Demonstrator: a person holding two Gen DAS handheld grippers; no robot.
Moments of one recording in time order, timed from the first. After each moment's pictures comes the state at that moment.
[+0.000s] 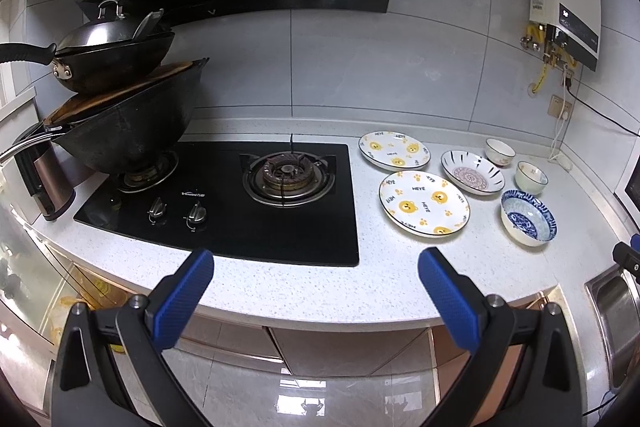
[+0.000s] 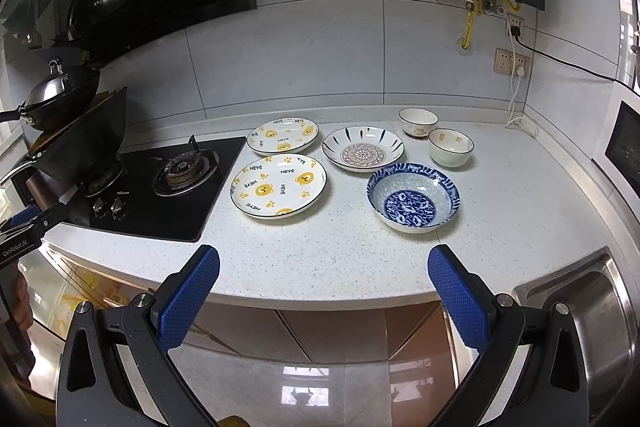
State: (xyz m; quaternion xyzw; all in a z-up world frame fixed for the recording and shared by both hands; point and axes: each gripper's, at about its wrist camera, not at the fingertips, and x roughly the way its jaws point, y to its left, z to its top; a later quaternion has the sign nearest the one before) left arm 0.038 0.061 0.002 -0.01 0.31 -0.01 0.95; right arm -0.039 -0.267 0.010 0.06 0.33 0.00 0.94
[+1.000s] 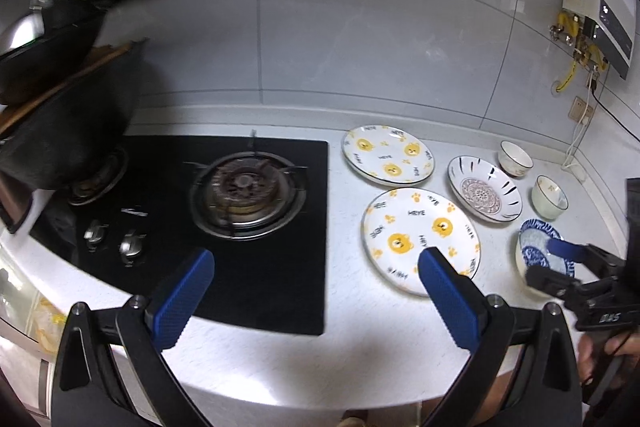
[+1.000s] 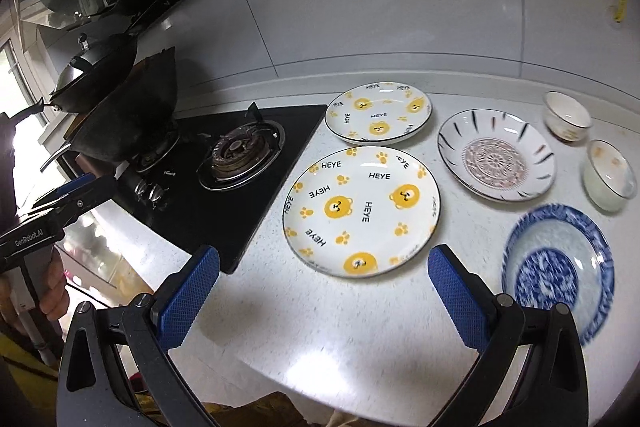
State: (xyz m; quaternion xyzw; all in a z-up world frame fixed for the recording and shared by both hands) left arm 0.216 0.005 -0.027 -0.03 0.37 -0.03 0.93; right arm 0.184 -0.256 -0.065 0.08 0.42 0.22 0.88
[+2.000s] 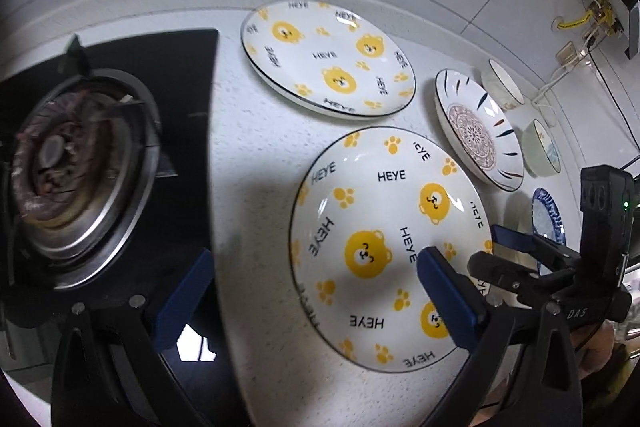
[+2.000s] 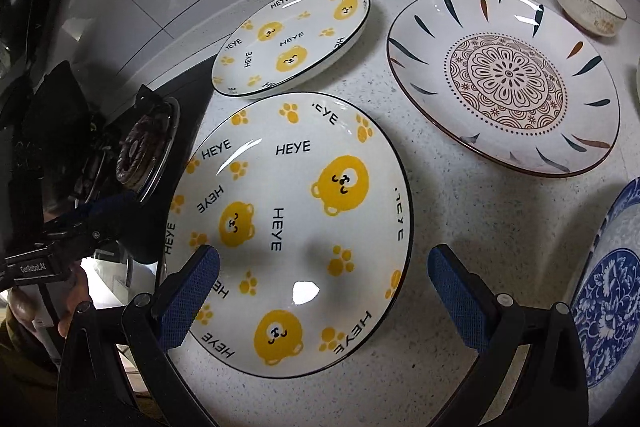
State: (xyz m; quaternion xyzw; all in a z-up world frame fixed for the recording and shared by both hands) left arm 0.405 -0.049 -0.171 -0.06 0.56 -0.20 0.80; right arm 0.313 -0.288 -0.183 0.16 0.55 0.15 0.80
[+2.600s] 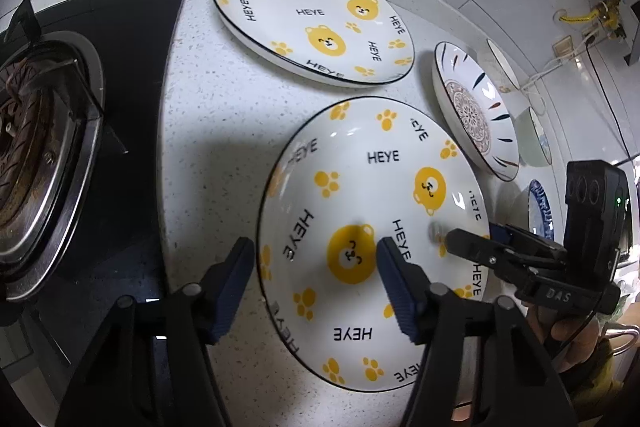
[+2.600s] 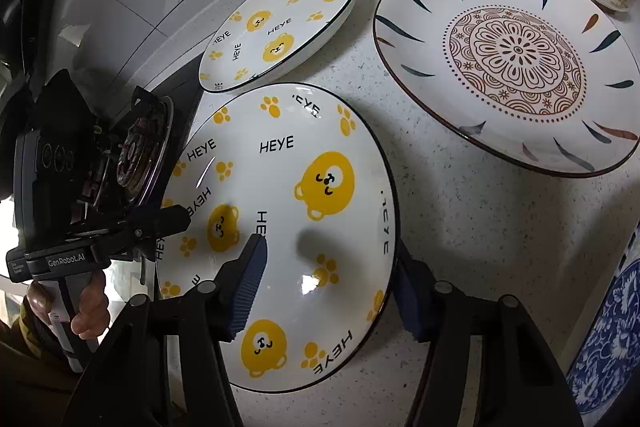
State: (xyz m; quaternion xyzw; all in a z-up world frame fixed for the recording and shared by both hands) left arm 0.423 -0.062 -0.205 -0.09 0.60 -0.23 0.76; right arm 0.323 -0.303 -0.201 0.18 0.57 0.17 0.78
